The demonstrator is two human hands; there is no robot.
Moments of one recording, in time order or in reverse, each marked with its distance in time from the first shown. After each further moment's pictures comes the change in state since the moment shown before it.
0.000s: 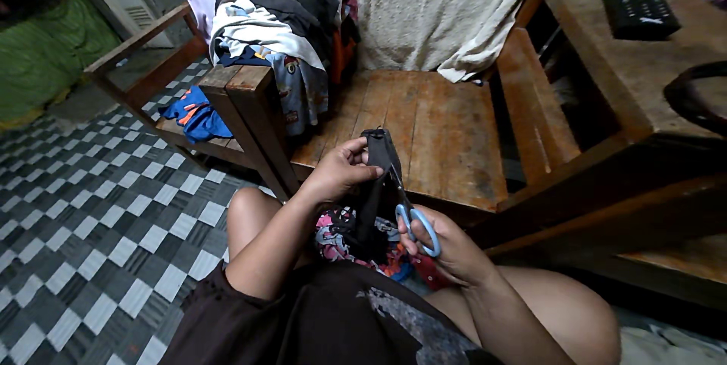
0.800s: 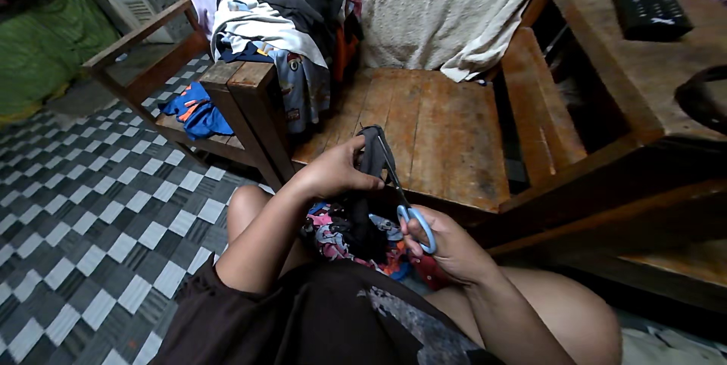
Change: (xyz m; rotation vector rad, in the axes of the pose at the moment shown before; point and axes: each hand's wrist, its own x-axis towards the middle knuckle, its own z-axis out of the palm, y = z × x) left_hand -0.008 0.030 -0.008 0.409 -0.136 -0.104; right_hand 0.001 -0.005 0.002 -0.110 0.044 0.049
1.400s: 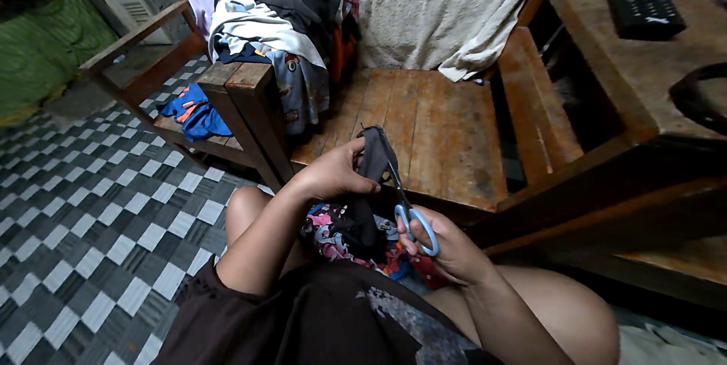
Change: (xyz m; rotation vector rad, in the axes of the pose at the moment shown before) left_hand 0.002 -0.005 0.000 -0.094 -0.052 0.006; right_hand 0.000 0.006 -0.001 0.080 -0.036 -0.013
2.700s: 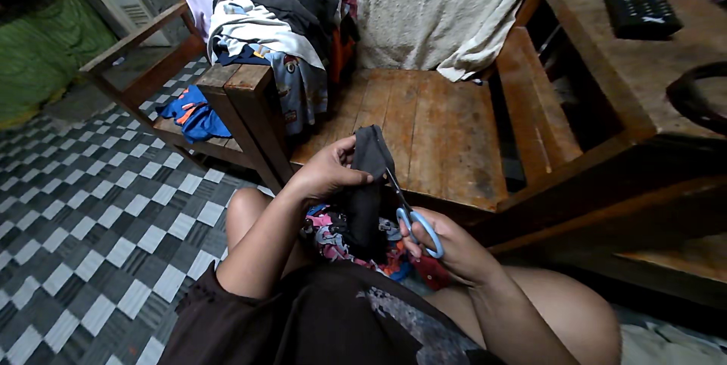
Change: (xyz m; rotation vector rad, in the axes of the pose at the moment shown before) left_hand 0.000 -0.017 -0.004 -0.258 0.079 0.091; right_hand -0.001 -0.004 -0.008 -0.066 -0.055 0.028
